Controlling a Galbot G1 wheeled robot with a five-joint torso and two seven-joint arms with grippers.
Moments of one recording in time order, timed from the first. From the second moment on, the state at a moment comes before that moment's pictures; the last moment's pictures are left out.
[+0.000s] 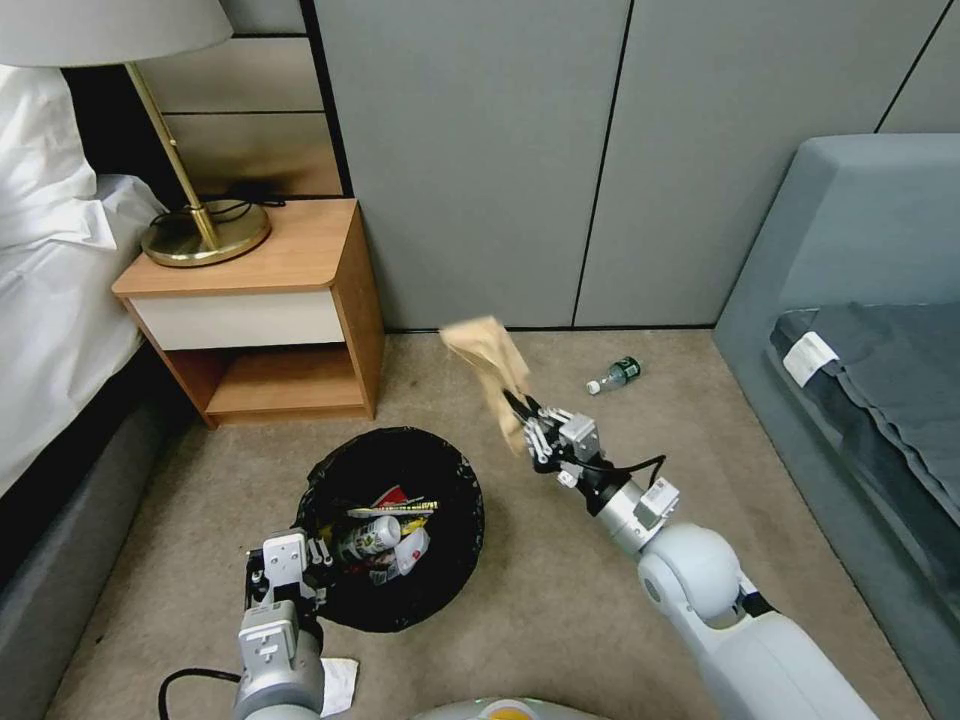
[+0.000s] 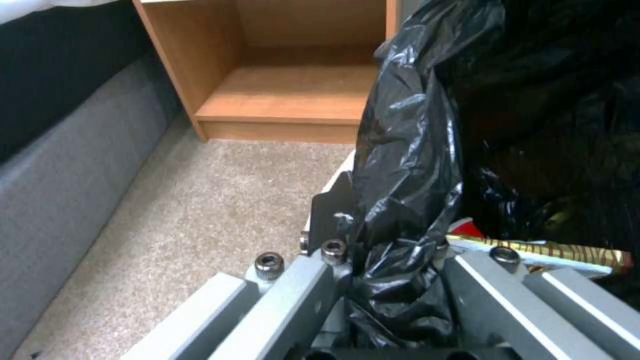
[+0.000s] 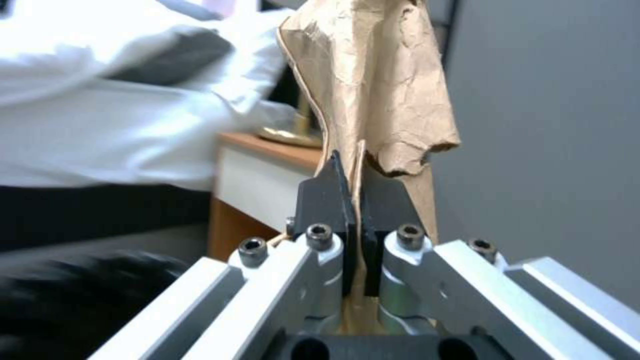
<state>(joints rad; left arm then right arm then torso) 1.87 -1.53 -0.46 -2.28 -0.01 0.29 -0.36 -1.24 1.14 0.13 2.03 0.26 0.17 -0.30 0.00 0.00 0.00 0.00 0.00</state>
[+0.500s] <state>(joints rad) 1.87 -1.53 -0.46 -2.28 -0.01 0.29 -0.36 -1.28 1.15 -0.07 1.98 0.15 0.18 -0.30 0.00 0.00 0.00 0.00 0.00</state>
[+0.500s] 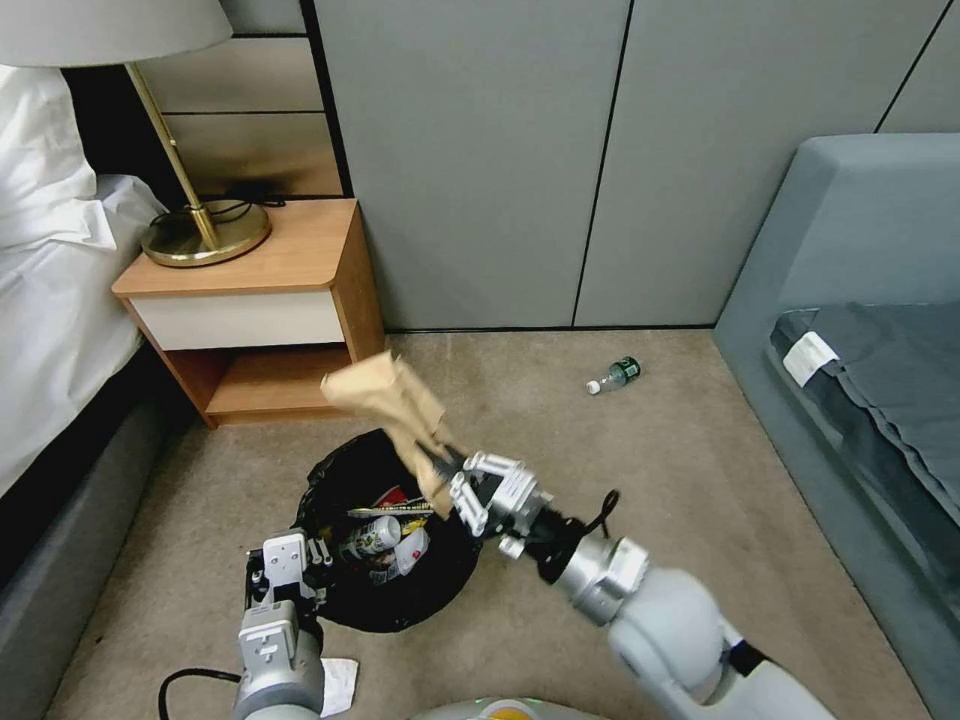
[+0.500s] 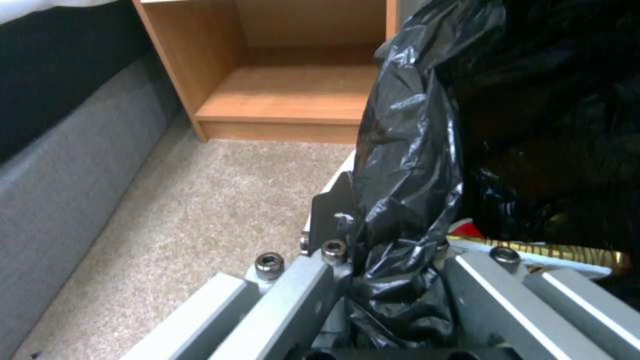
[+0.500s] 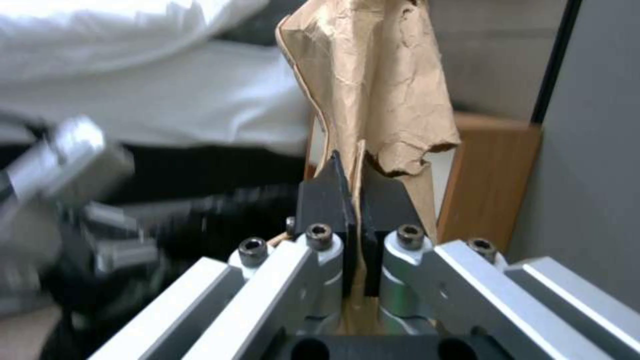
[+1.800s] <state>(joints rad) 1.87 -1.53 -0.46 -2.28 -0.01 0.29 -0.36 -1.30 1.16 -0.11 1.84 0.04 0.21 -0.29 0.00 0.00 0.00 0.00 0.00</state>
